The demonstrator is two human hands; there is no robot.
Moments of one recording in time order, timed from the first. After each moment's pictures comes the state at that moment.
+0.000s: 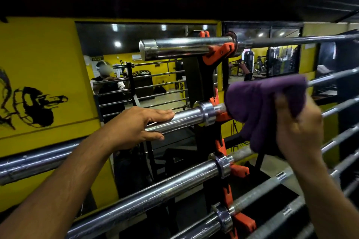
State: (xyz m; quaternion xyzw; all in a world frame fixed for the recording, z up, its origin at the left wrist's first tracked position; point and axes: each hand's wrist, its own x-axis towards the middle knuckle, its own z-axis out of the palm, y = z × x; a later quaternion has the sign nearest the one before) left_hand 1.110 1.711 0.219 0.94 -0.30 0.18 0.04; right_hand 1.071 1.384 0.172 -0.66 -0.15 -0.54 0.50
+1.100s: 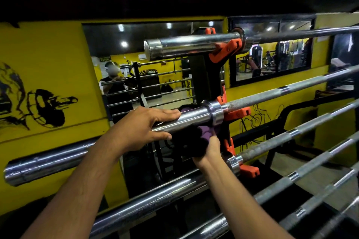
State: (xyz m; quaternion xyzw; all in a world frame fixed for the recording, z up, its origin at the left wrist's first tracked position) left_hand 1.110 1.711 0.215 0.94 -0.28 0.18 0.10; right_hand 1.181 1.540 0.105 -0.07 0.04 0.19 0.98
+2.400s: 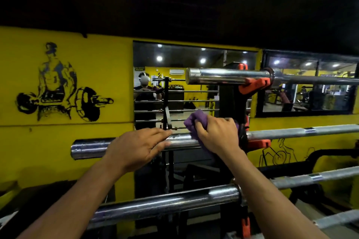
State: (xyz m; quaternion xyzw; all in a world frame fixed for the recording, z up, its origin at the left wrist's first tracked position) left_hand 1.044 1.763 0.187 0.93 -0.17 0.31 -0.03; right_hand 1.164 1.530 0.200 -0.89 -0.20 -0.39 0.15
